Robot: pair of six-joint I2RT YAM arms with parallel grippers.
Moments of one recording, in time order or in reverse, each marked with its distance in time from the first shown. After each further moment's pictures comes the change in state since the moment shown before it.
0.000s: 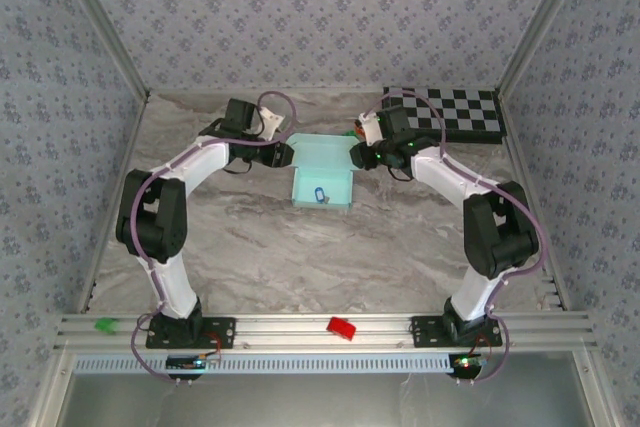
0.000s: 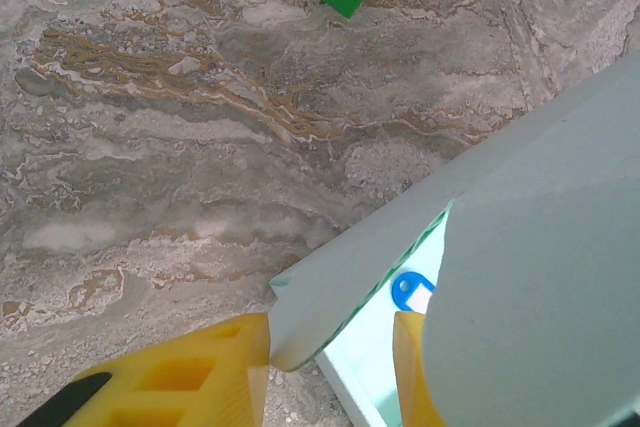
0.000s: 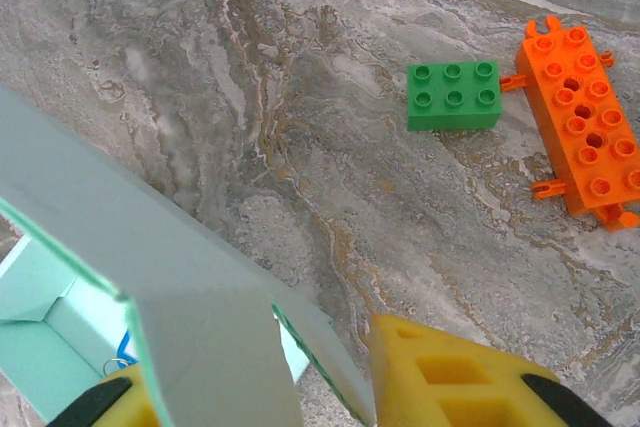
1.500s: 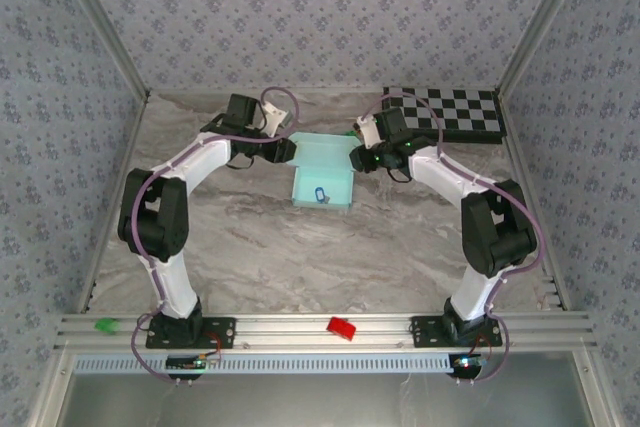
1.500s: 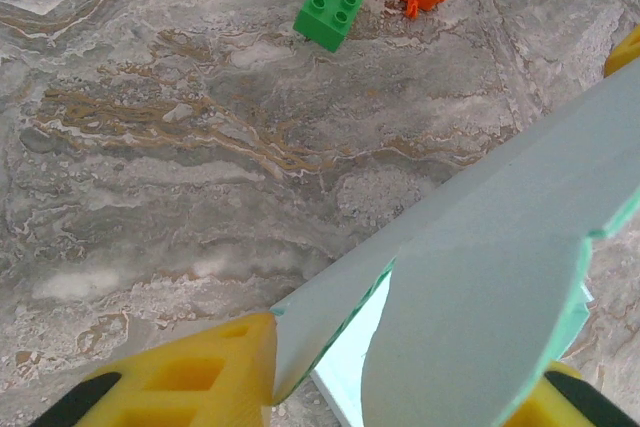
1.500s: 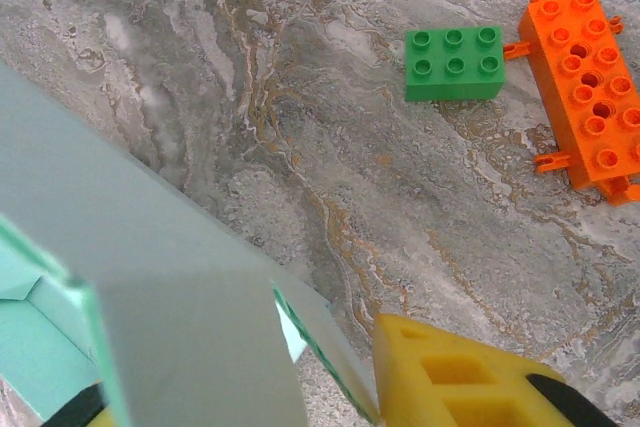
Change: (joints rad) left arm -0.014 0.014 0.048 -0.002 0.000 0.038; right arm 0.013 0.013 0.010 -0.044 0.031 -0.008
